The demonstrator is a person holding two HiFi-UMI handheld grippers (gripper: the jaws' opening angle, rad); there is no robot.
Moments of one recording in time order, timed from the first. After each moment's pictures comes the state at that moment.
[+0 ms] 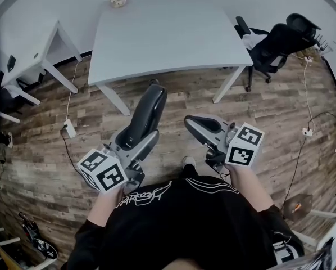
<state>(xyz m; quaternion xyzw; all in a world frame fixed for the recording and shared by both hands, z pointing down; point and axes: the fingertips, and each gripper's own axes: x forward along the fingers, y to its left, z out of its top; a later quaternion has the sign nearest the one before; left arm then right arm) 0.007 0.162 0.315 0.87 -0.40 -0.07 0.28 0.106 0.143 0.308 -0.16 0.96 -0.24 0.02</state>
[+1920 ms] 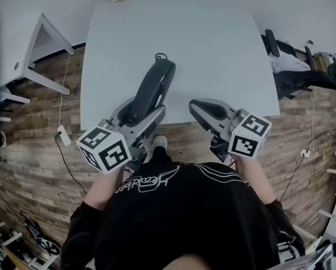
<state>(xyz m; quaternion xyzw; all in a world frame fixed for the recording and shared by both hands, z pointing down) -0.080 -0.225 0.345 0.85 -0.42 -0.06 0.31 0.012 -0.228 0.347 -0.17 0.95 -0.26 -0.07</state>
